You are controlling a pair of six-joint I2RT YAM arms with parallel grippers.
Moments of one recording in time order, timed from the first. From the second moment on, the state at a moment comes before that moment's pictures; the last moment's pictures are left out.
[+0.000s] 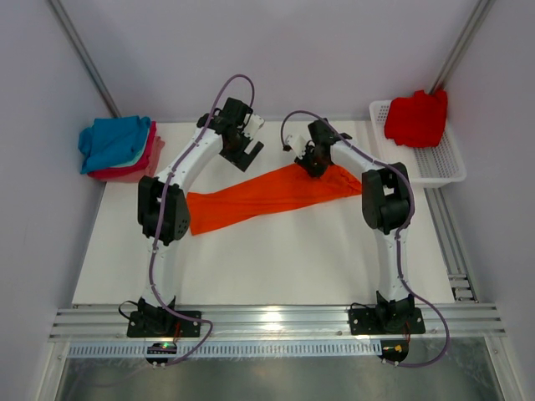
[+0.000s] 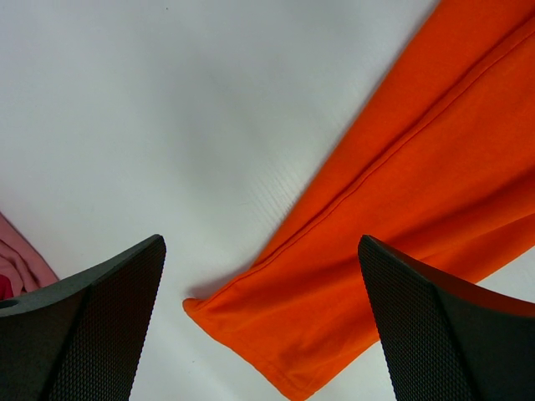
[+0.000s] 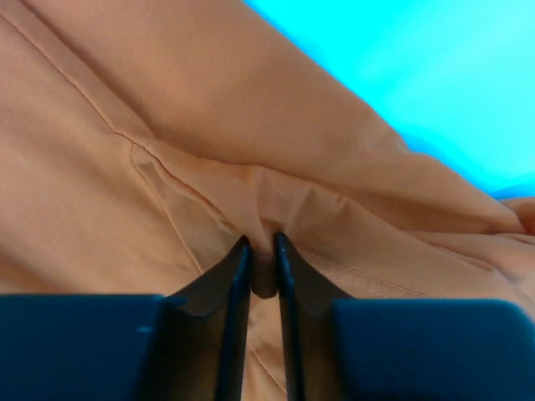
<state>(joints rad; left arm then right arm) -0.42 2.16 2.07 -0.95 -0.09 0.28 0.33 2.22 1.77 -0.61 -0.15 -0.73</state>
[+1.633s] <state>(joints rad) -0.08 2.19 1.85 -1.29 0.39 0.39 0.32 2.19 1.94 -0.74 -0.06 -0.65</state>
